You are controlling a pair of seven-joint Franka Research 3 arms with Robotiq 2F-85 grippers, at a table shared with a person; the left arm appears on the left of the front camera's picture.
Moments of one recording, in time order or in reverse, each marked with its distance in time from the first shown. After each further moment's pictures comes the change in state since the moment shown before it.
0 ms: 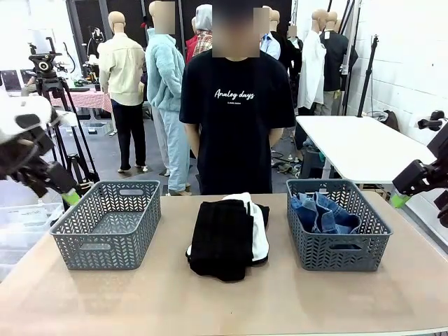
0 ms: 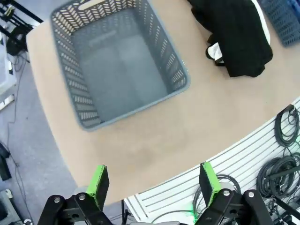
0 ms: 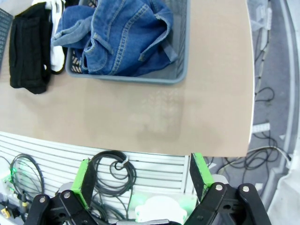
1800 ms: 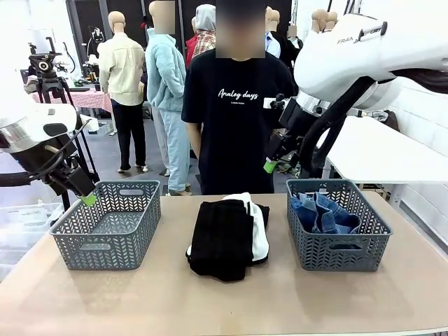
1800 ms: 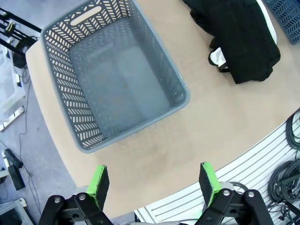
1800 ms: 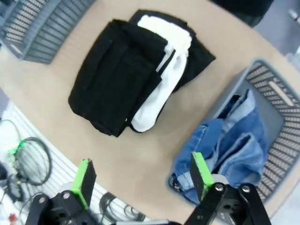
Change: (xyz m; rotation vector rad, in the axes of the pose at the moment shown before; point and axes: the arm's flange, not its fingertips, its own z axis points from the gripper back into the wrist) left arm 0.019 -0.019 -0.018 0.055 -0.017 -0.064; right arm 0.187 0.187 -0.091 0.220 0.073 0.492
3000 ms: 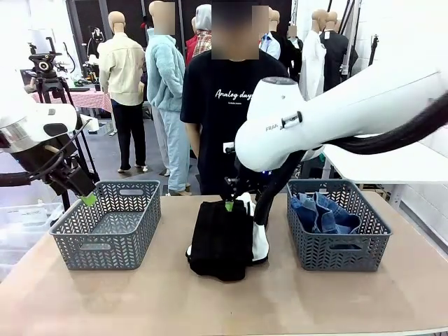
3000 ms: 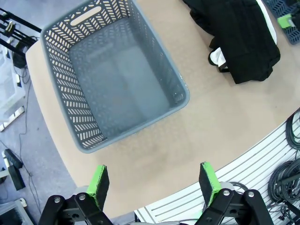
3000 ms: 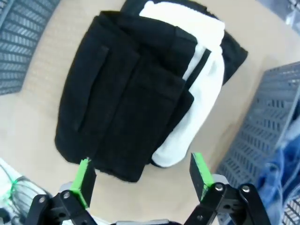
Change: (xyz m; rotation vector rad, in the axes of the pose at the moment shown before) left arm 0.000 0.000 0.000 0.000 0.000 -0.001; right arm 0.030 0.065 -0.144 -0.143 0.071 -0.147
